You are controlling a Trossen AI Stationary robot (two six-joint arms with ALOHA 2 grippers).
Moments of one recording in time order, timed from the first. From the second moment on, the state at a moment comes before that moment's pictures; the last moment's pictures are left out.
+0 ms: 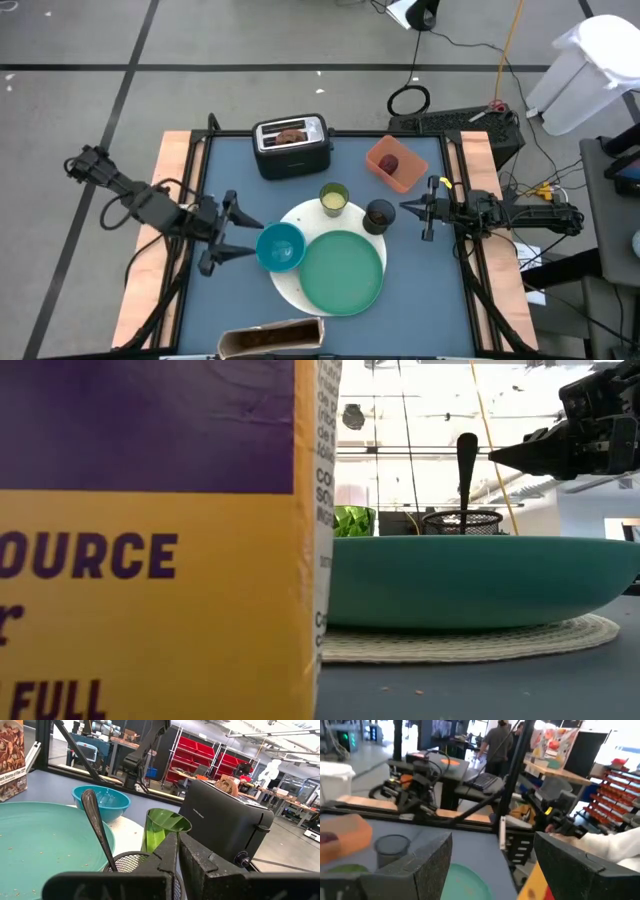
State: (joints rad) left arm -0.57 0.93 0.97 -0.11 -0.37 -0.28; right arm 0.00 0.05 0.02 0.02 0.13 -0.30
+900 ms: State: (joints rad) left arm -1.07 1.18 1.38 -0.91 -0.41 -1.33; right arm 0.00 0.05 0.02 0.02 0.13 -0.30
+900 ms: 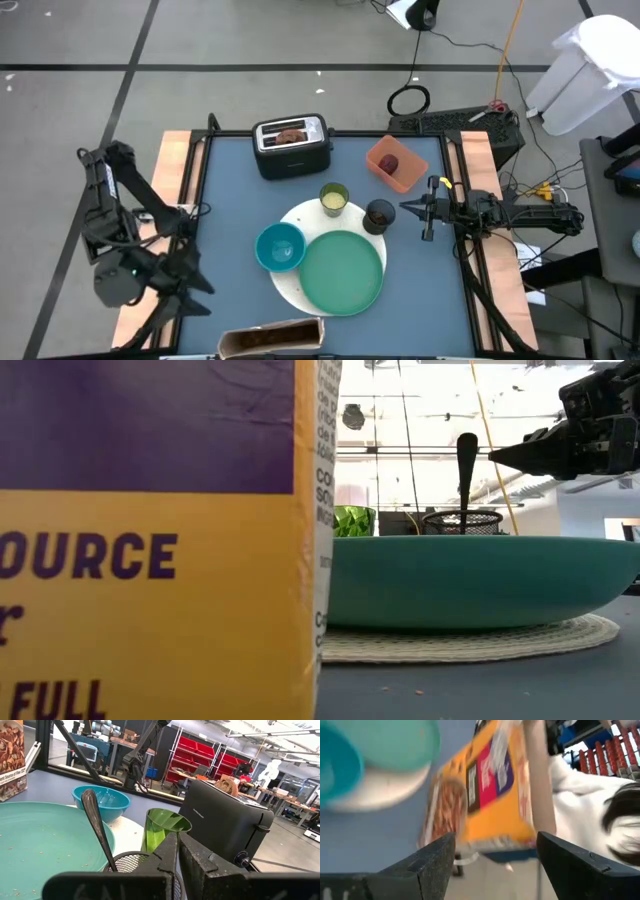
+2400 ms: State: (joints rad) left arm -1.22 1.64 1.38 -0.81 -0.51 -1.42; right arm 0.00 0.05 0.02 0.02 0.13 -0.30
